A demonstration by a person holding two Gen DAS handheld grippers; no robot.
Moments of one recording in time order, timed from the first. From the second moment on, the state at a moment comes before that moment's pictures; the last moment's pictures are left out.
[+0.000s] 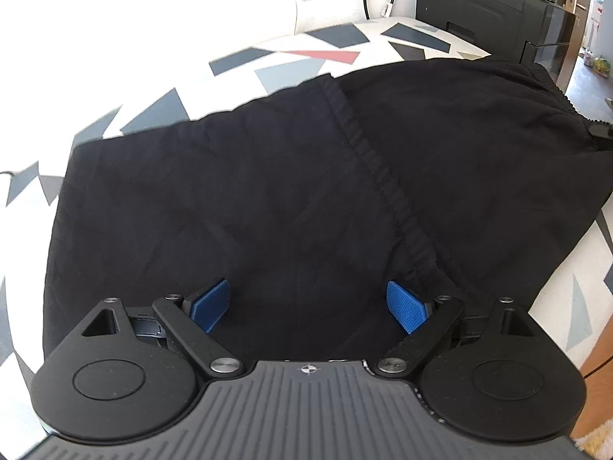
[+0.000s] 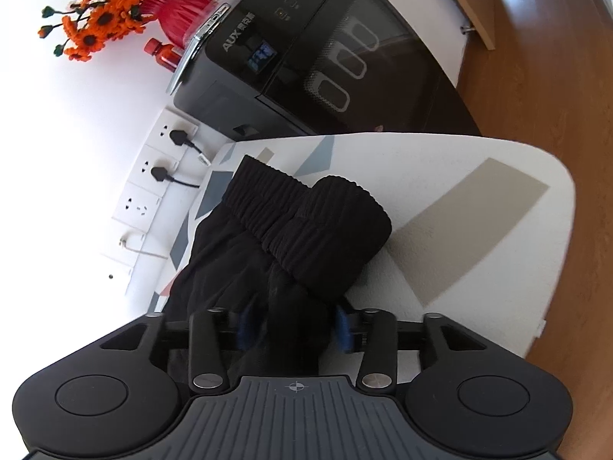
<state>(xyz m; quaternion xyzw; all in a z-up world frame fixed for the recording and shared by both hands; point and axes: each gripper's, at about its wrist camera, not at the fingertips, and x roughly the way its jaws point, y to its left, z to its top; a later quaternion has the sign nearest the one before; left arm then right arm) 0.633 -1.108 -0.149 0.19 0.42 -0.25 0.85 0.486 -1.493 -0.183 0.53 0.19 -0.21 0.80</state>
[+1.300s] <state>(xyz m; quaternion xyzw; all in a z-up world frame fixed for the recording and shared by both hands) 0.687 -0.958 -0.089 -0.19 0.39 -0.30 0.85 0.605 -1.361 -0.054 0.38 0.13 -0.07 0.91</state>
